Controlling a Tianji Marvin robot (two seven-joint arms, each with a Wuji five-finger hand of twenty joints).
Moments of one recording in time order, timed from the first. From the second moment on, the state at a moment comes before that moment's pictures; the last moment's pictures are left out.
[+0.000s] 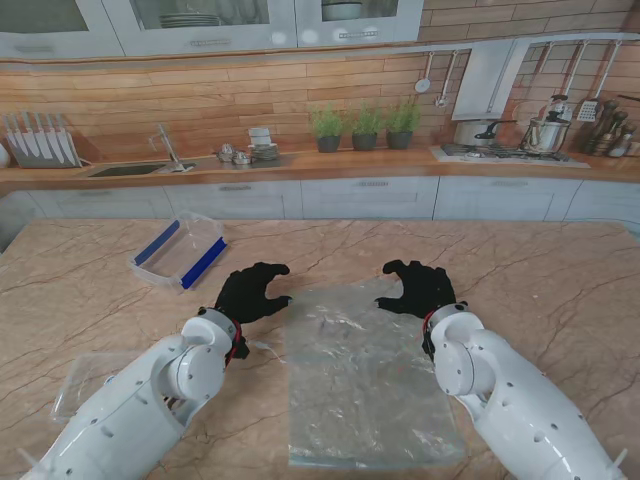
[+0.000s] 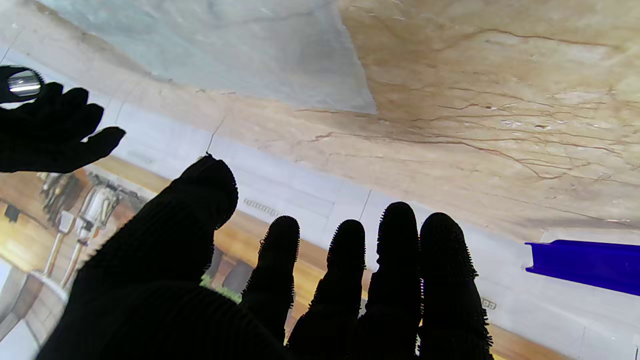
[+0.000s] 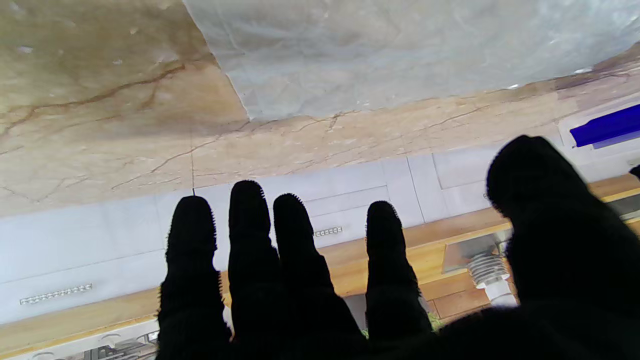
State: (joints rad) left arm 1.28 -1.15 -0.91 -1.34 0.62 0.08 0.17; right arm -1.36 -1.10 1.05 -1.37 -0.83 0.17 -0.10; left_hand 0.81 -0.36 0.44 -0.02 0.38 0.16 0.38 0.38 0.36 0.31 0.46 0.72 0.34 0.34 0.70 0.84 0.13 0.28 1.24 0.83; right_hand 0.44 -0.49 0.55 -0.02 0.30 -0.07 0.59 0.42 0.45 0.30 0.62 0.32 0.45 0.23 0.54 0.50 0.22 0.29 0.71 0.72
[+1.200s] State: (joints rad) left arm 0.99 -1.22 -0.50 -0.98 0.67 0.22 0.22; right arm -1.28 -1.07 1.00 -1.27 -0.90 0.24 0.00; left_hand 0.68 -0.36 0.50 -0.03 0.28 0.14 0.39 0.33 0.27 0.31 0.52 0.78 0.29 0.34 0.75 0.87 0.12 0.27 1.24 0.82; right_hand 0.44 -0.59 0.67 -0.02 0.22 -0.10 0.57 0.41 0.40 0.29 0.64 0.35 0.44 0.20 0.56 0.51 0.17 0.27 0.77 0.65
